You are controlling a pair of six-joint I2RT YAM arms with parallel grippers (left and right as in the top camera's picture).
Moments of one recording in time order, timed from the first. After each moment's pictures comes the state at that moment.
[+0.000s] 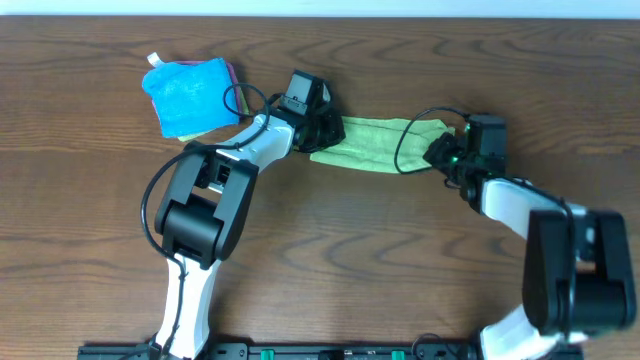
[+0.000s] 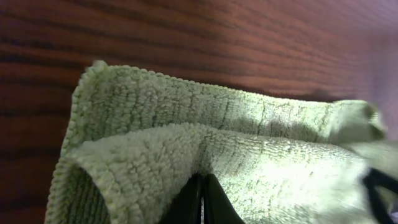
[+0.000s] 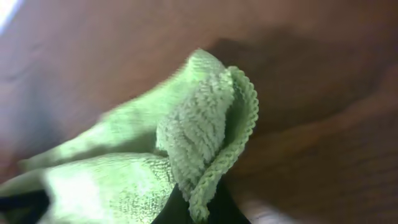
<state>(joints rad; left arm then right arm) -0.42 2.24 1.49 -0.24 0.46 -0.70 0.02 1.75 0.78 0.16 -0.19 0.64</state>
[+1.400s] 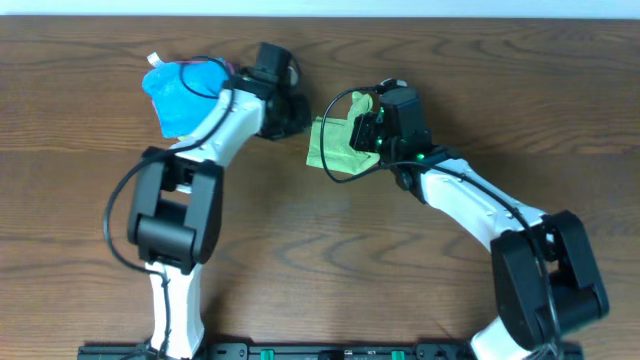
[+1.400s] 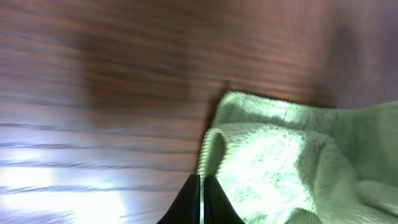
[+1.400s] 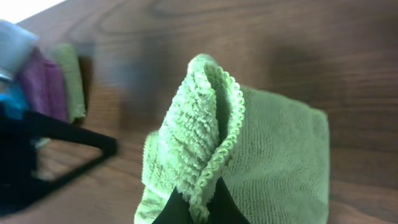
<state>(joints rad) -0.29 2.14 1.62 -0.65 0.33 -0.51 0.41 1.78 1.03 0.03 -0.07 0.57</state>
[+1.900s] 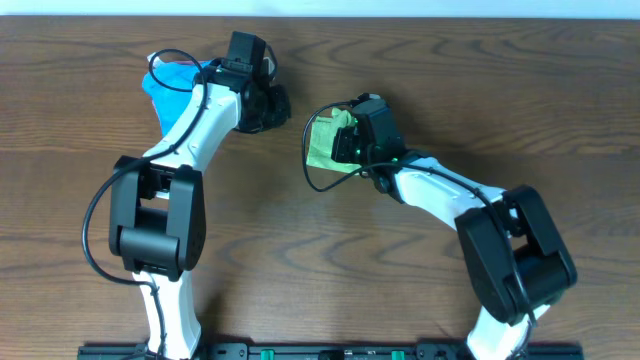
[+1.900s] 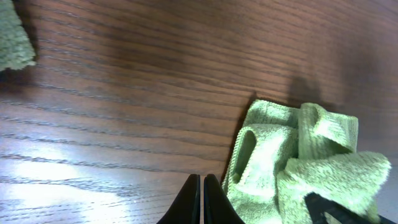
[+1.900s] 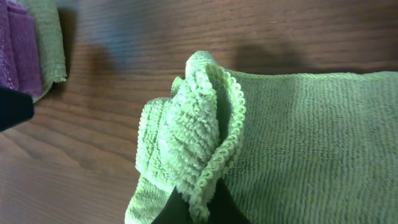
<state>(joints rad) -0.23 2.09 1.62 -0.71 0.31 -0.46 0.48 1.92 1.07 0.08 -0.07 0.57</state>
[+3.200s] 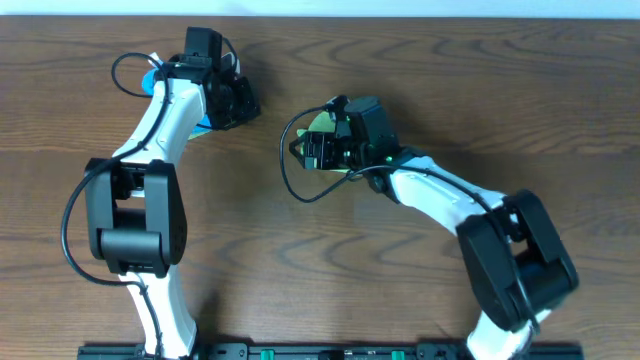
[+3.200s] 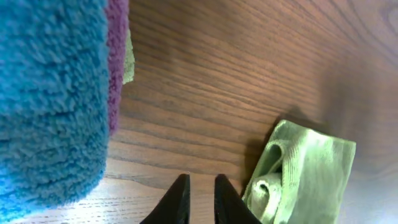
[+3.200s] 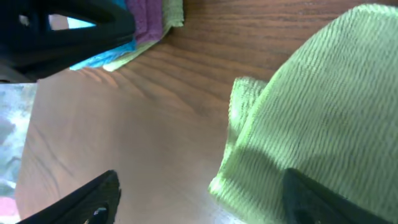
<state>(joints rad) -0.09 2.08 1.62 -0.74 0.40 -0.46 0.51 1.88 1.09 0.05 -0.42 0.60</state>
